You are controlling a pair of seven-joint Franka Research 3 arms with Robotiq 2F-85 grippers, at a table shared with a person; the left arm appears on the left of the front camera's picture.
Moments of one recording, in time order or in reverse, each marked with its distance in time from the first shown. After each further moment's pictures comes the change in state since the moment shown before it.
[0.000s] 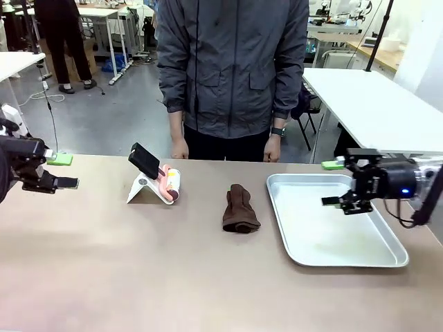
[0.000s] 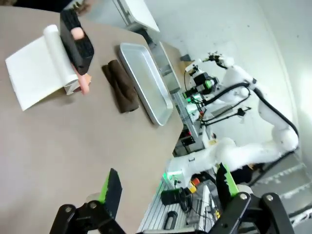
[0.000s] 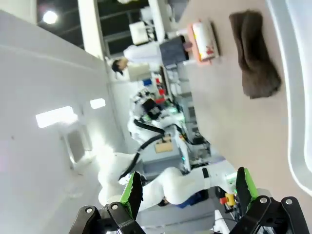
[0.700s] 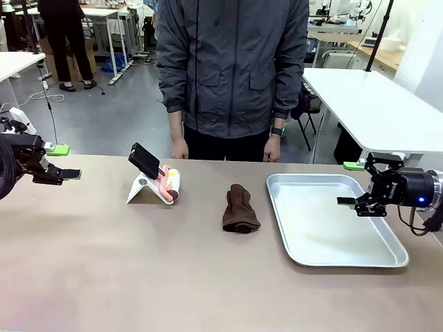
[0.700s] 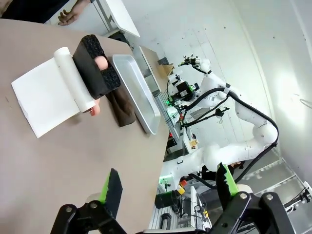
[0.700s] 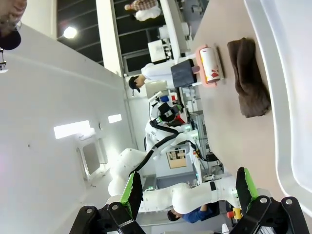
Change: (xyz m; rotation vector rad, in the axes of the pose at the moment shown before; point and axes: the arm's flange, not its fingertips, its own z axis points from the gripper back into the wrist) left arm 0.041 0.051 0.012 -0.118 -0.006 0.017; right arm 0.010 -0.026 0.030 0.075 -0.085 -0.017
